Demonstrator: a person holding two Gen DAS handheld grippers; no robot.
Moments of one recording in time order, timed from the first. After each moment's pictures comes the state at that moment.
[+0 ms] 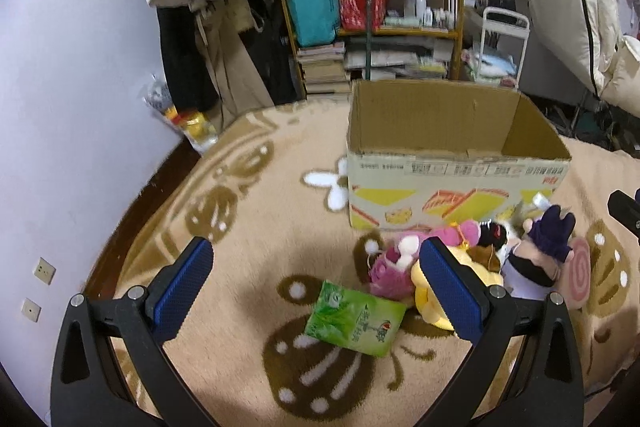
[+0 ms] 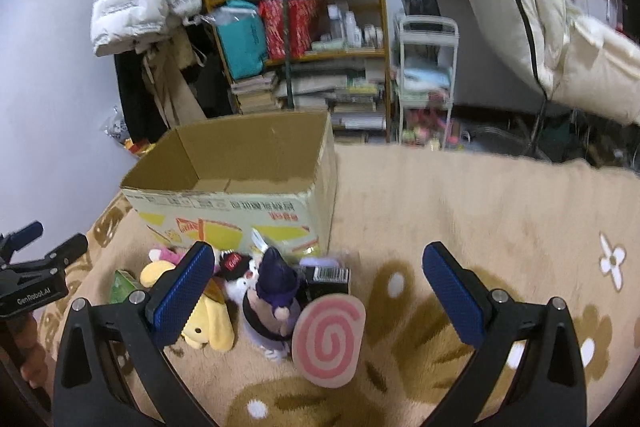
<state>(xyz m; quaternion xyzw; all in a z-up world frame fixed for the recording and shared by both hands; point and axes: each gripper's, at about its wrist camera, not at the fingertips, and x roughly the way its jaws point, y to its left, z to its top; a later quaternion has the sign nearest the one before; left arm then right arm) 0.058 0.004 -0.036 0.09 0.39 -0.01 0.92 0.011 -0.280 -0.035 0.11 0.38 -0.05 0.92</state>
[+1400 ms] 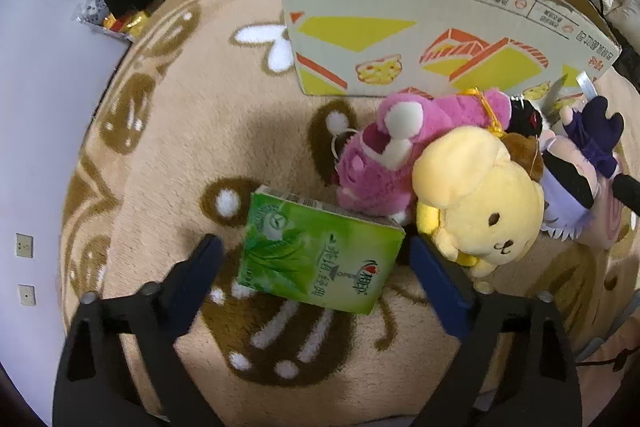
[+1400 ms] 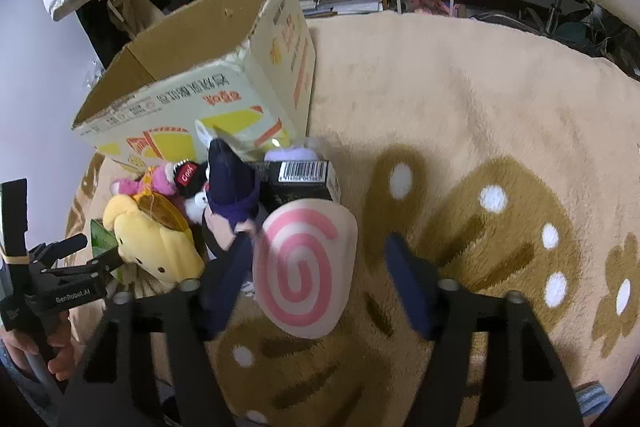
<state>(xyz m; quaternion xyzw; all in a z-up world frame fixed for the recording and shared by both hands) 0.100 -0.017 -0.127 0.10 0.60 -0.06 0.79 0.029 -0.303 -0.105 0.17 0.55 -0.01 0.82</state>
